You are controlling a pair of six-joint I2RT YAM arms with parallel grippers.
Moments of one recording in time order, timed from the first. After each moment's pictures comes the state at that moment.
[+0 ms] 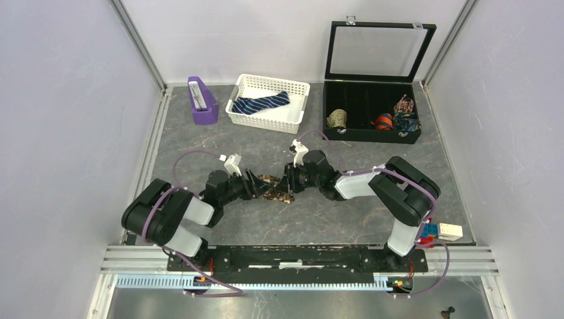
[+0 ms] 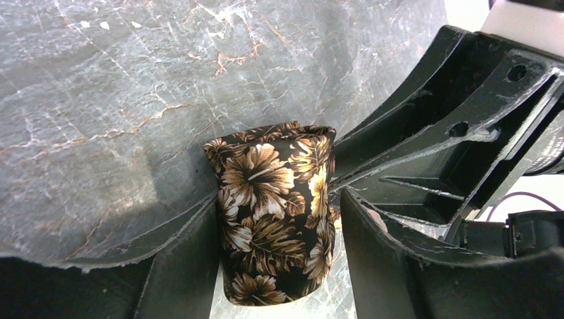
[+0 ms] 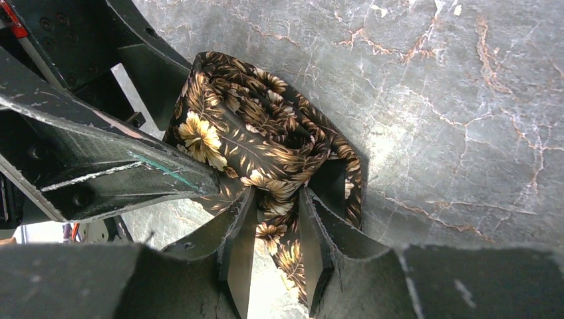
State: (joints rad) left arm -0.41 1.48 0.15 0.95 0.40 -0.71; right arm 0.80 1.79 0.74 0.49 -0.31 0.57
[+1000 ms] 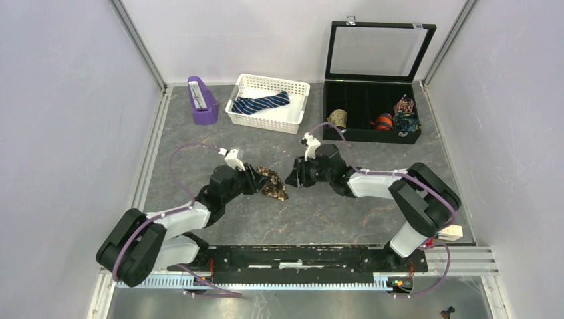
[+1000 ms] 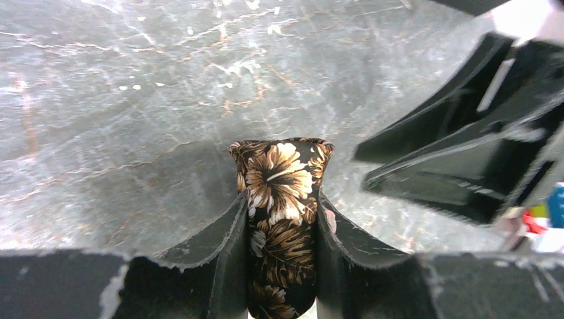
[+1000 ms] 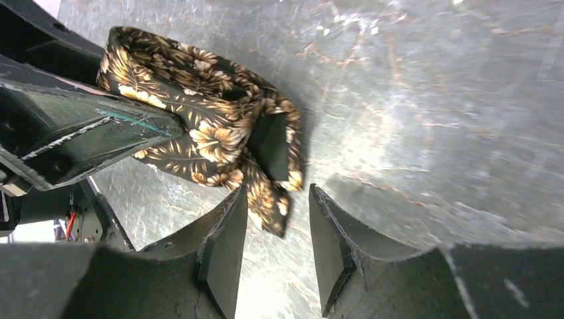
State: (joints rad) left arm -0.51 1.22 0.24 0.61 0.15 -0.64; right arm 0.72 1.68 0.71 0.39 -0.32 0.52
